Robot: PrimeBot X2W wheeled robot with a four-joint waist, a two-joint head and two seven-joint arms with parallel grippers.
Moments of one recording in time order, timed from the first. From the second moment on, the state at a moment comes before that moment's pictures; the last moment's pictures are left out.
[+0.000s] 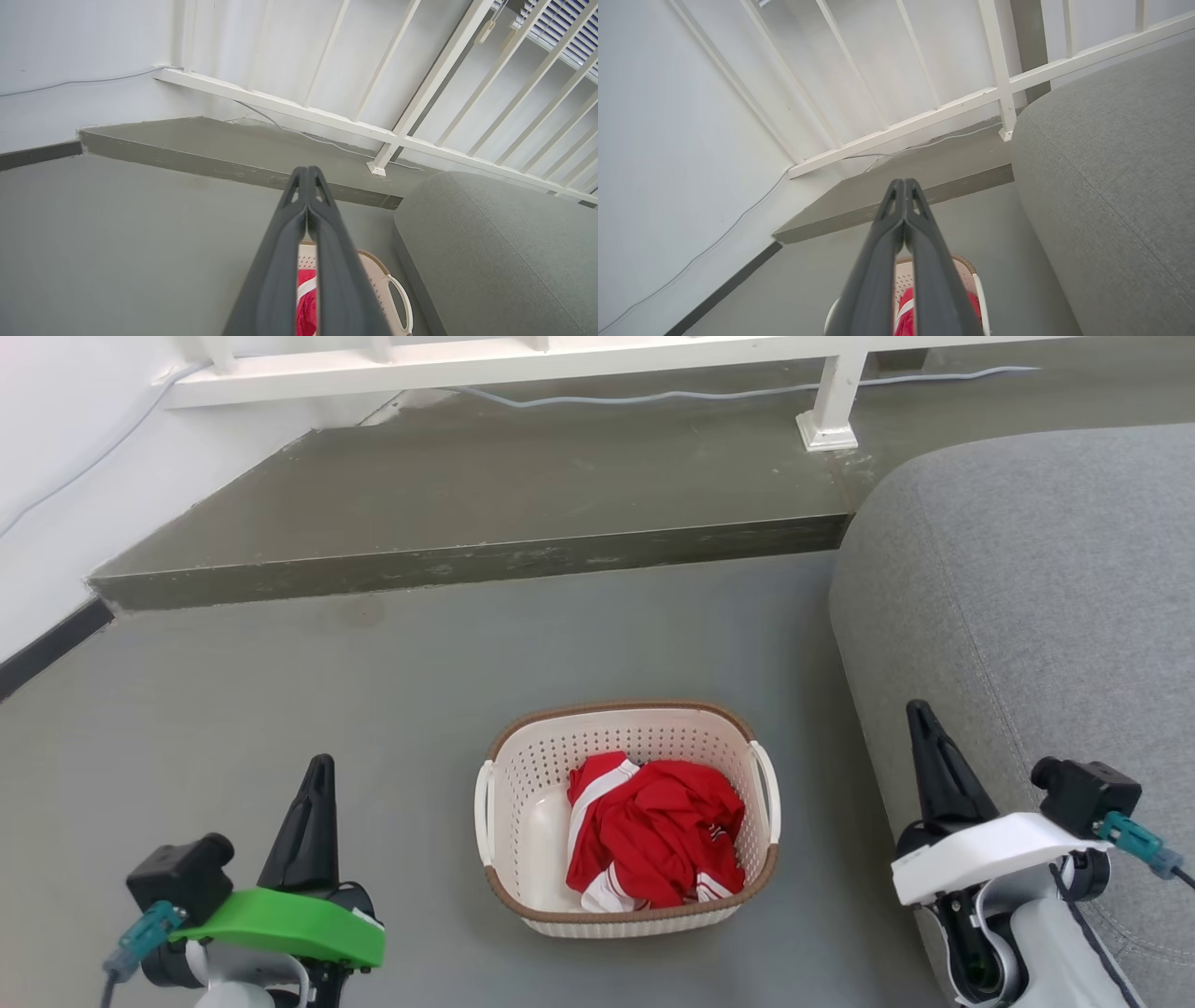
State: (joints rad) left arm -0.04 0.04 -0.13 0.18 -0.51 -0.12 -0.23; right arm -0.05 -0.04 0.13 0.25 0.44 0.10 -0.23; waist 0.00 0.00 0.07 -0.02
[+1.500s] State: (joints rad) left arm -0.04 0.05 -0.06 0.22 -1.09 -0.12 -0.08; right arm -0.05 -0.06 0.02 0.25 1.06 0.11 -0.08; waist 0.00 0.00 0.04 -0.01
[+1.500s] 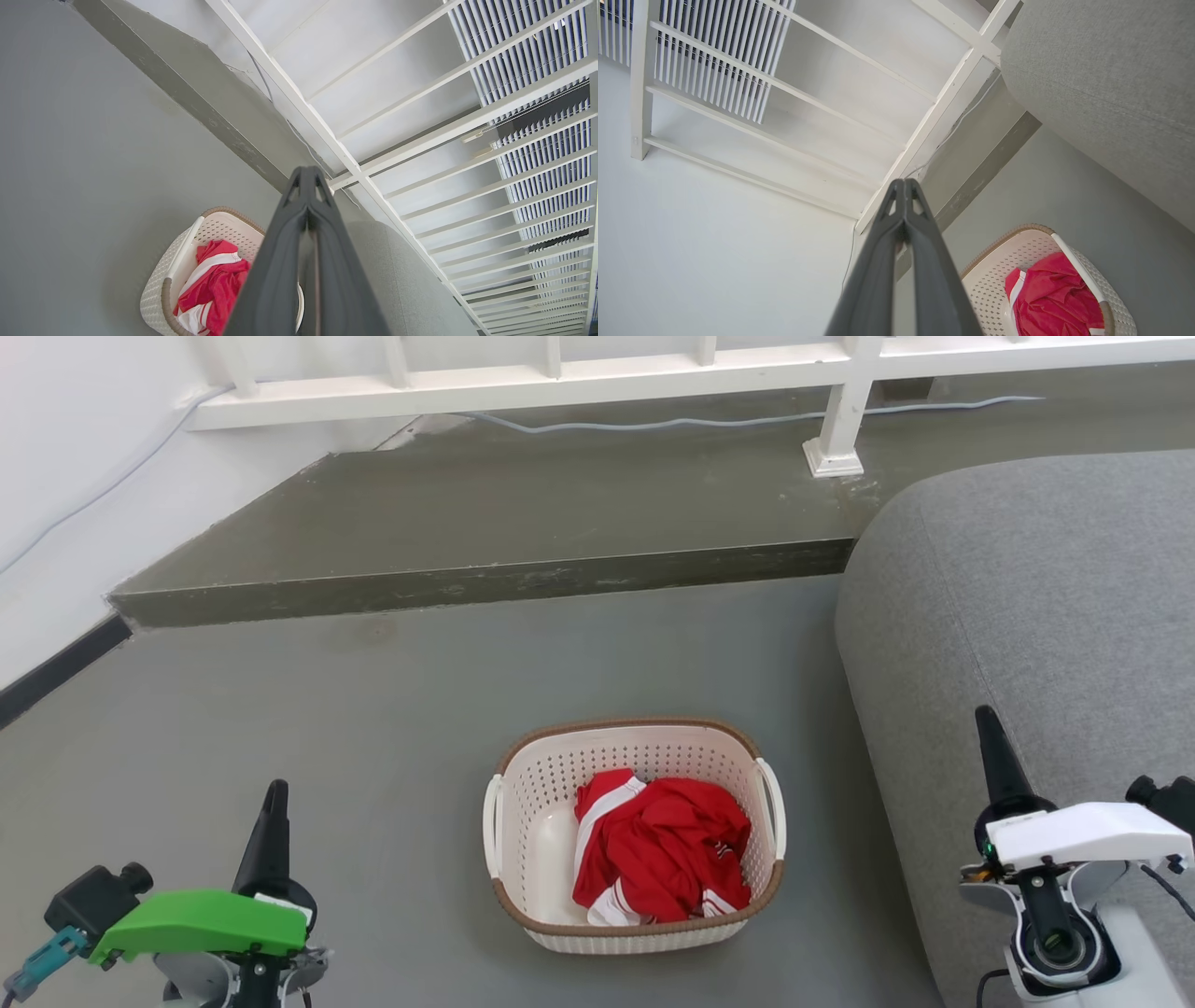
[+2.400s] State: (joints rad) left arm -0.04 0.07 -0.01 0.25 -1.45 -0.12 0.01; right arm -0.05 -0.07 -0.04 0.27 1.43 0.11 0.01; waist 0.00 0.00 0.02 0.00
